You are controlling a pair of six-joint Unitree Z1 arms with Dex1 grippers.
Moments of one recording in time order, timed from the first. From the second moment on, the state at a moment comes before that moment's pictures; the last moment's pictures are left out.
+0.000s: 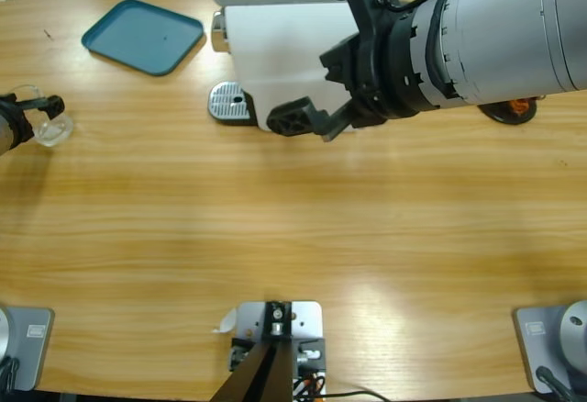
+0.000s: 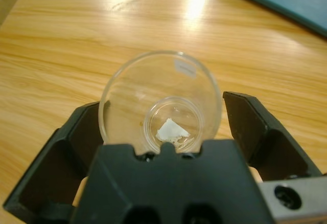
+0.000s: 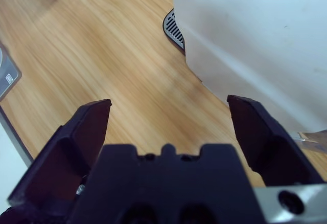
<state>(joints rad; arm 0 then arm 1) -0.53 1.67 -0.32 -0.50 0.69 -0.42 0.95 1.59 -1.15 0.31 0.01 0.21</state>
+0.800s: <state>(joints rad) -0.47 1.69 -0.24 -0.72 0.54 -0.30 0.95 1.60 -1.15 0.31 0.01 0.21</state>
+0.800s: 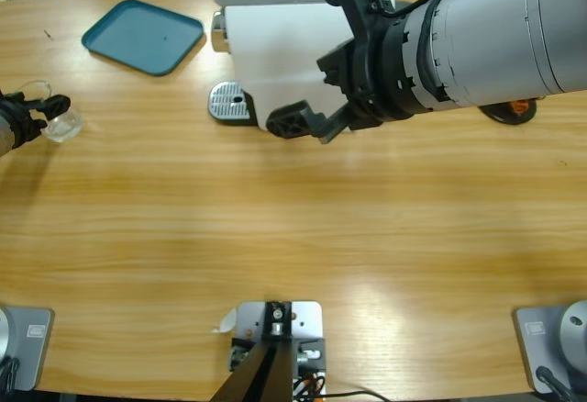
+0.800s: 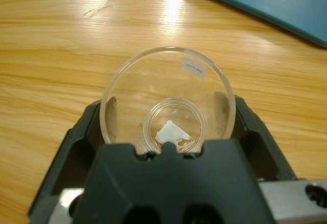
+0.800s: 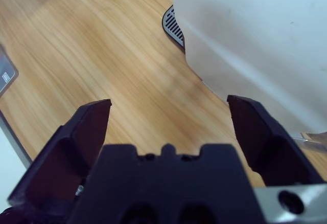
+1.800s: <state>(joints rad) -0.46 1.40 -0.54 -0.37 -0.30 0.26 0.95 1.20 -1.13 0.68 -0.07 0.16</state>
